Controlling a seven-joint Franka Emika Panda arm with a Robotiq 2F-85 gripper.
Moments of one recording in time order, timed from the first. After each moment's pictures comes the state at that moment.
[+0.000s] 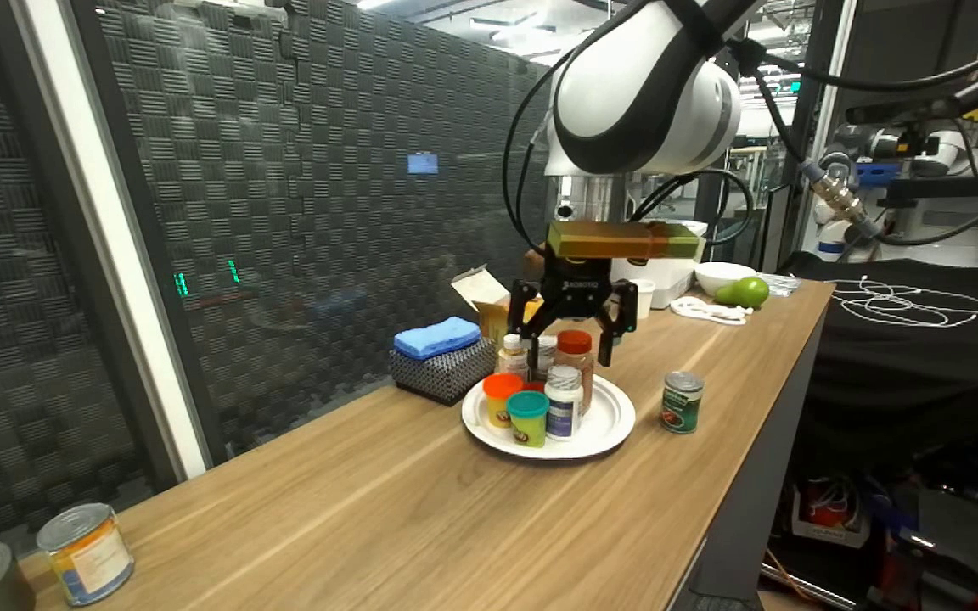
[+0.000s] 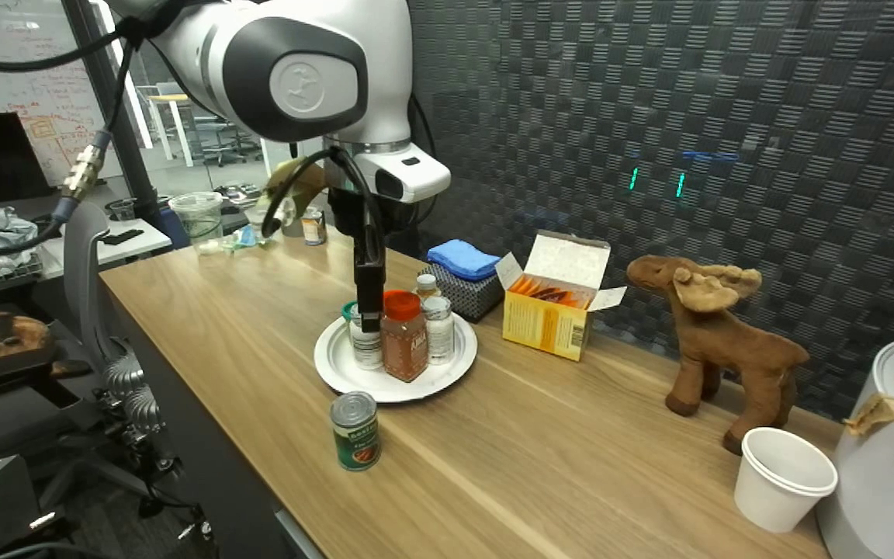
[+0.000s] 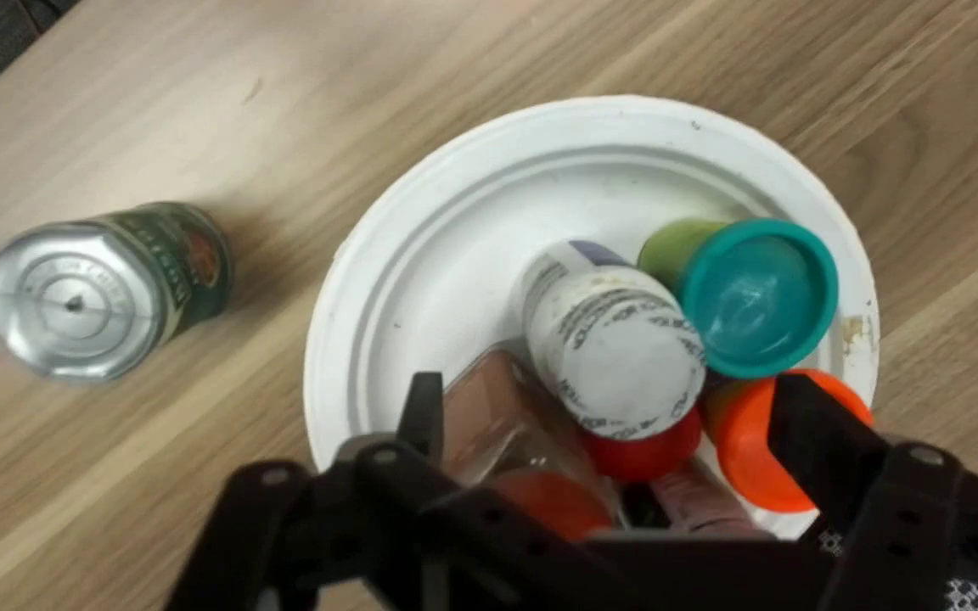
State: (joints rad) arm 0.05 0.20 -0.03 -2.16 0.12 2.36 0.56
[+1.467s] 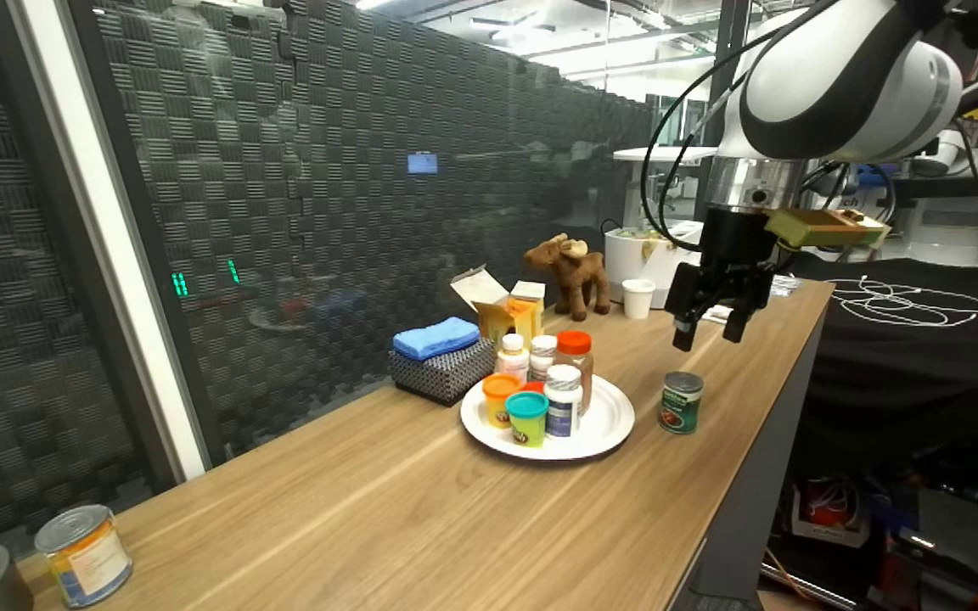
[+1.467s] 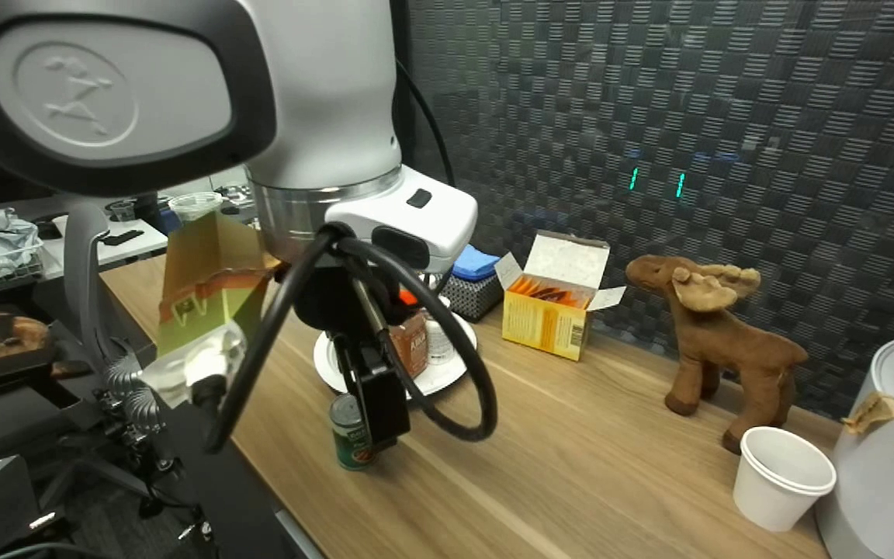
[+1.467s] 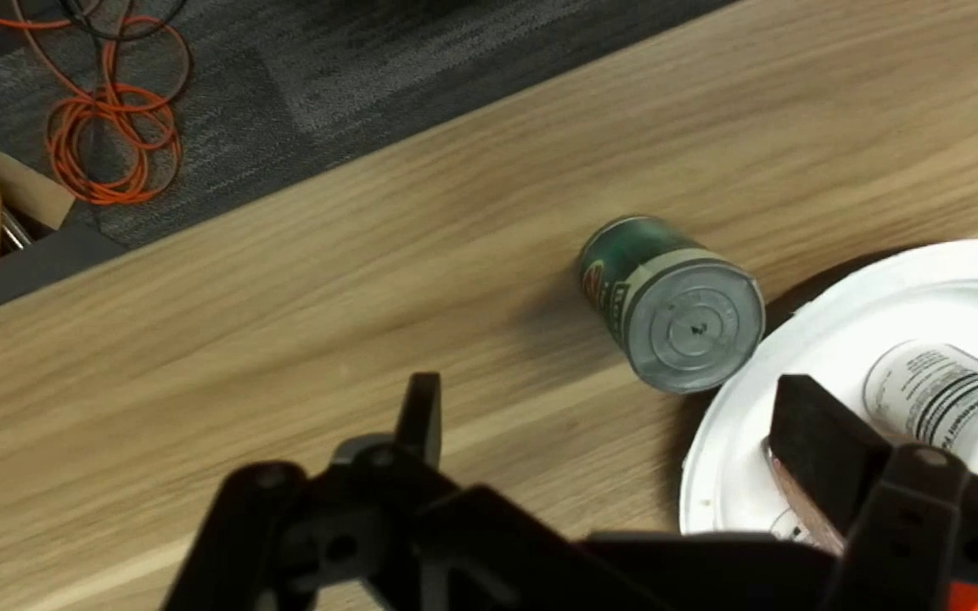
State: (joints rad) arm -0.11 -0.11 -0.15 -2.55 0.11 2.50 -0.02
